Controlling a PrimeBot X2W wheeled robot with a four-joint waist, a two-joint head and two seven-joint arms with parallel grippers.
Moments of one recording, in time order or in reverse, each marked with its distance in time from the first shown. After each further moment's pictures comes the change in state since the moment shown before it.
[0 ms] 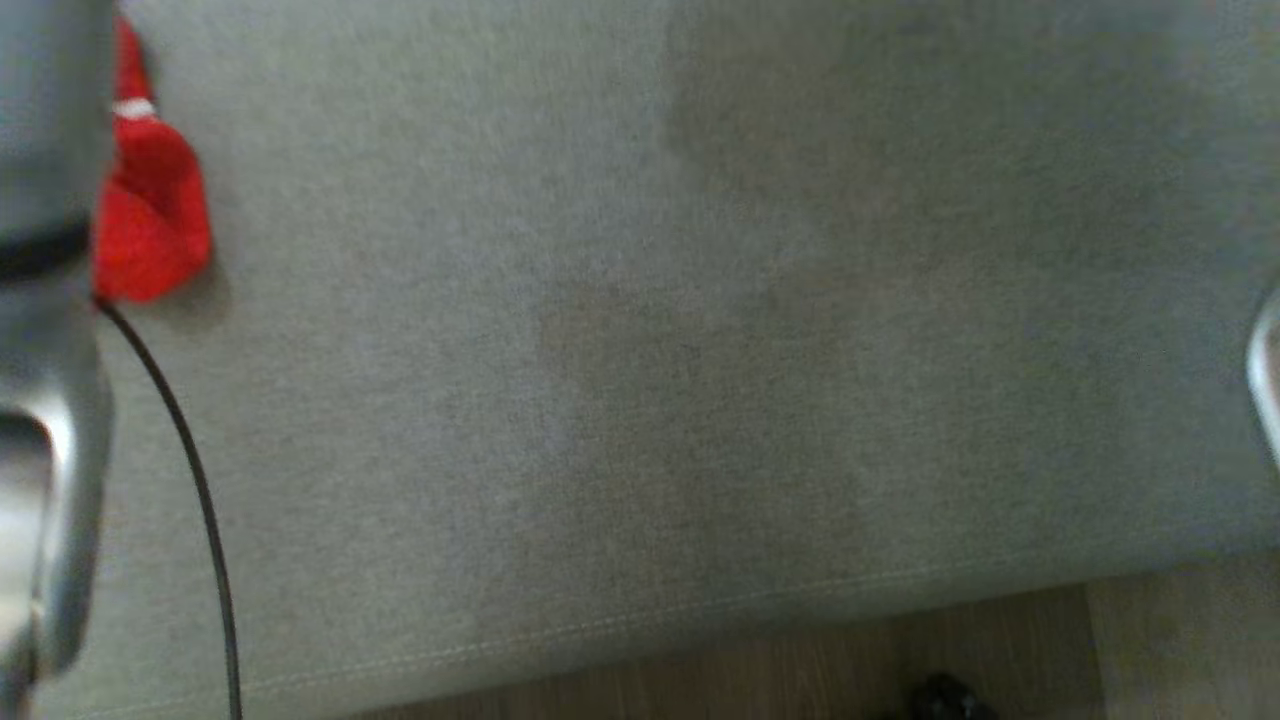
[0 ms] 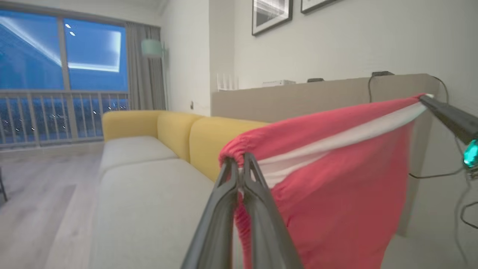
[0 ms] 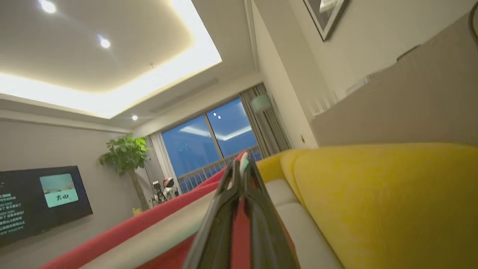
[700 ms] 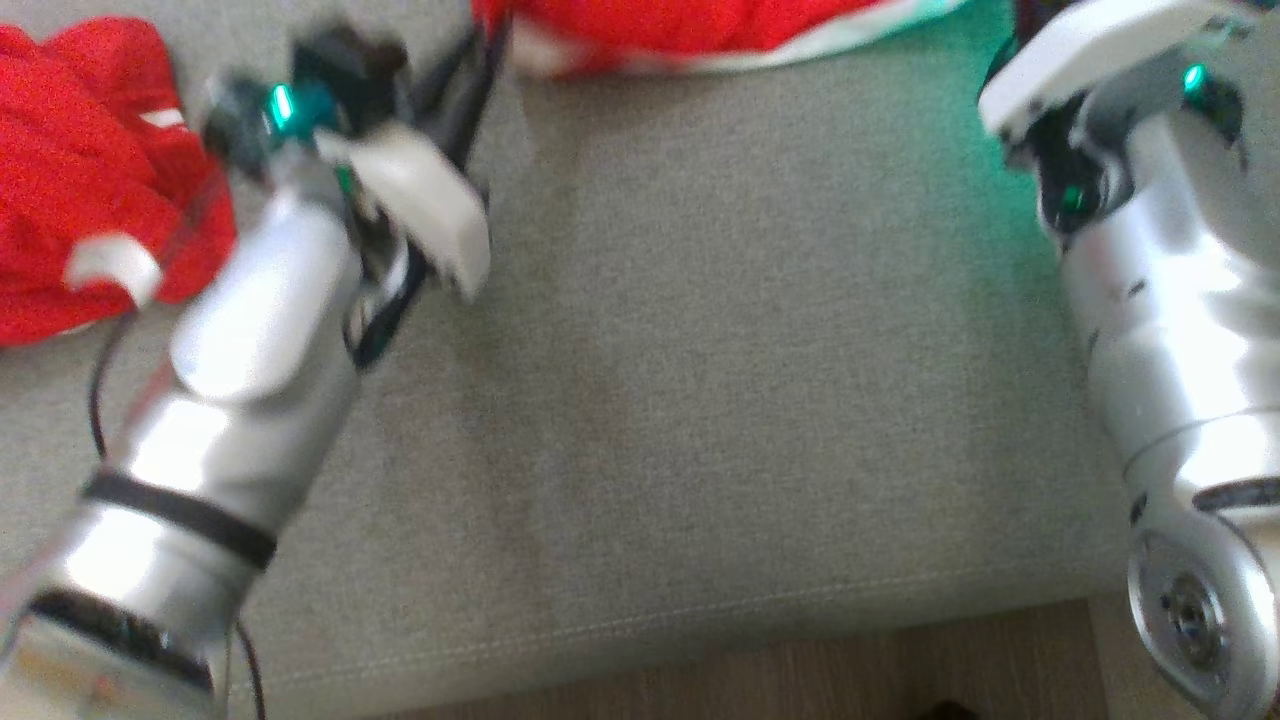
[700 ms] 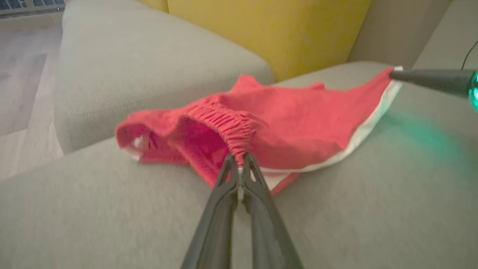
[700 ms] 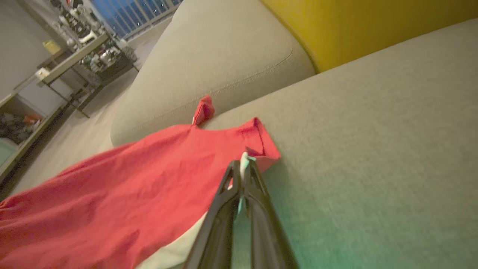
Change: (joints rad) left arm 0.433 0.013 -0.402 0.380 -0.016 -0.007 -0.307; right arm 0.399 -0.004 0.278 0.557 0.031 0.000 -0.060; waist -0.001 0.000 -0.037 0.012
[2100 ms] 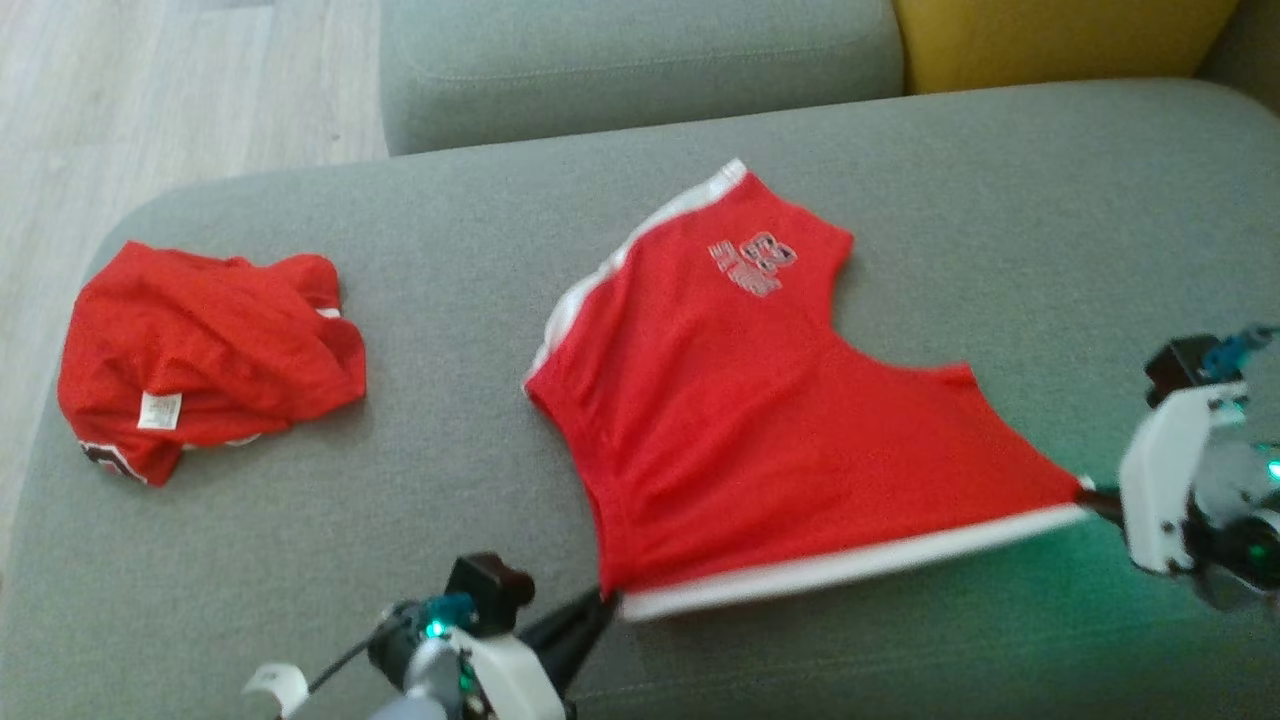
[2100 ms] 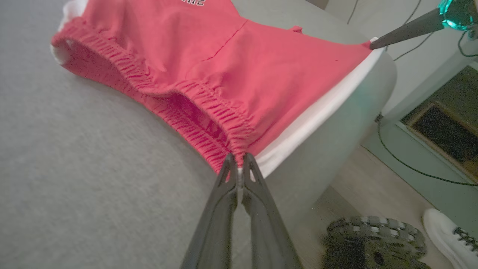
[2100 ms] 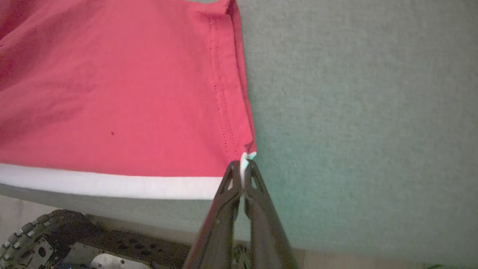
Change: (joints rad) left arm 0.680 0.053 -0.189 -0.253 -0.128 0.007 0.067; right arm 0.705 -0.464 0.354 -0.578 0.304 0.000 0.850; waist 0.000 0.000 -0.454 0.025
